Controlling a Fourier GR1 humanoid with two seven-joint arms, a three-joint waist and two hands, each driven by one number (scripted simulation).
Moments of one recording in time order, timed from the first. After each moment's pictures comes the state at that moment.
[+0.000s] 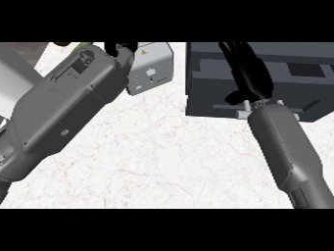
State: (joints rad) left arm -1.21 0.32 -0.59 -0.90 0.87 0.83 0.01; right arm -0.75 -0.14 -0.04 -0.83 1.26 -0.34 -0.12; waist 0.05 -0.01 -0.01
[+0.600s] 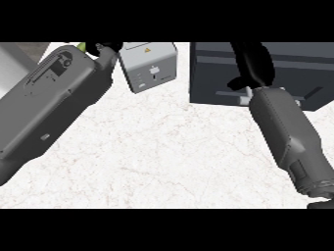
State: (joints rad) left arm -1.16 0.39 -0.56 -1.01 0.83 0.83 0.07; right arm -0.95 -0.17 -0.14 -0.48 1.29 -0.58 -0.15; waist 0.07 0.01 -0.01
